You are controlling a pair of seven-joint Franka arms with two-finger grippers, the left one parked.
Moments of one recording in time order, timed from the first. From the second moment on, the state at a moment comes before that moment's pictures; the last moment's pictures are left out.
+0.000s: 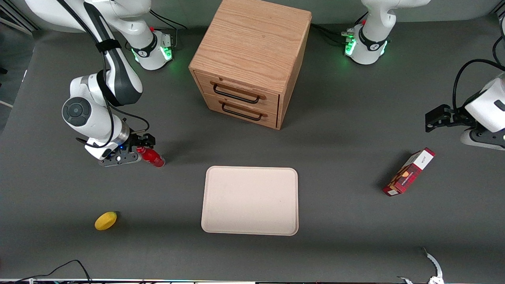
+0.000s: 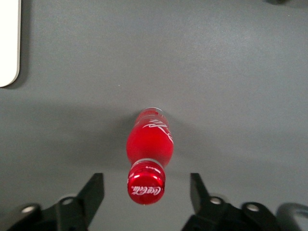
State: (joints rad) arm 0.05 0.16 0.13 -2.12 -0.06 2.20 0.07
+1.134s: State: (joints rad) arm 0.04 0.15 0.13 -1.82 -0.06 1.90 0.07
